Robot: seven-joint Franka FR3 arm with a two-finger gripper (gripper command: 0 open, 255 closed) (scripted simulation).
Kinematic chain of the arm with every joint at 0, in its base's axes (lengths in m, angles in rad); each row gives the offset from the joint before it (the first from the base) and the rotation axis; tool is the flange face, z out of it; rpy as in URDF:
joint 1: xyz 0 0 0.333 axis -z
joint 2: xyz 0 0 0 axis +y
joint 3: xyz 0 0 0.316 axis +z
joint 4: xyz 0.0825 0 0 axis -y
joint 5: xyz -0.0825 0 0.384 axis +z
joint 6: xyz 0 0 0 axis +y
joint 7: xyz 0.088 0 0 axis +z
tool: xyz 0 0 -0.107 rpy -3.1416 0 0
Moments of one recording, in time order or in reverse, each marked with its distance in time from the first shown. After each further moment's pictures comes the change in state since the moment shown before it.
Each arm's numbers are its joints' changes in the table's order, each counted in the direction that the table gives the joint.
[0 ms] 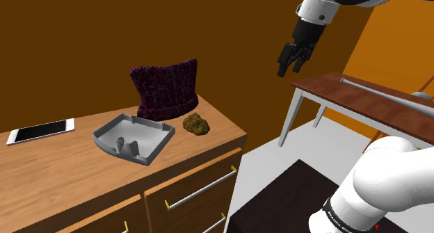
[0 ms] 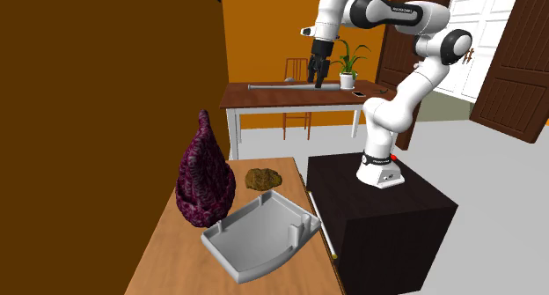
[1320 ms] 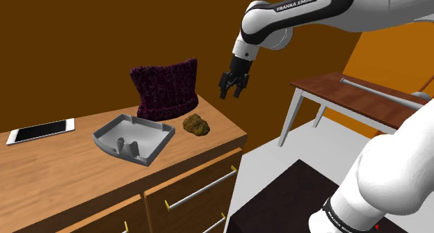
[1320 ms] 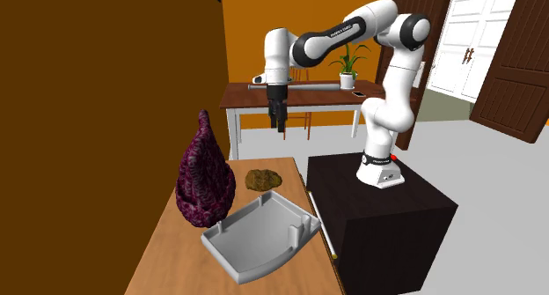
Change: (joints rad) arm -0.120 0.599 -0.040 0.135 0.260 -0.354 0.121
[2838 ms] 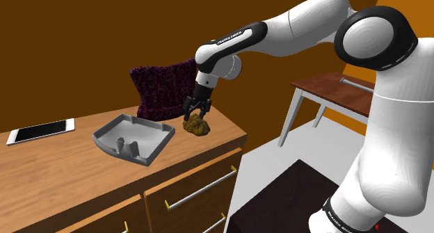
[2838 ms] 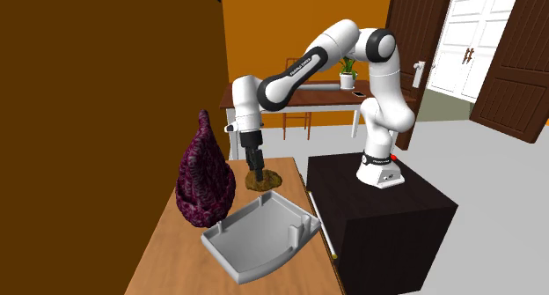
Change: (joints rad) arm -0.059 0.492 0.056 0.271 0.231 -0.142 0.129
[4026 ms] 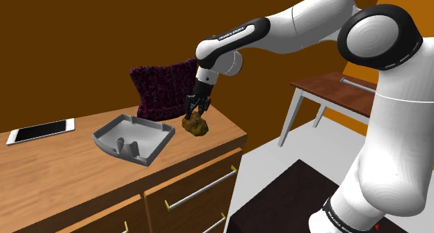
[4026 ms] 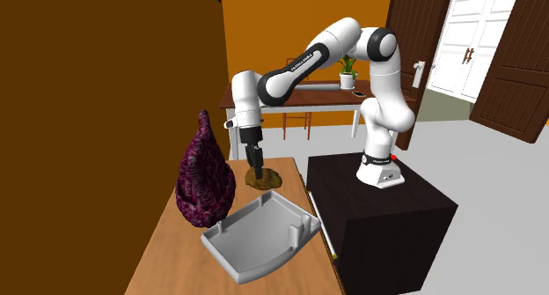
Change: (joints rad) arm 0.000 -0.018 -0.002 0.014 -0.008 0.030 -0.014
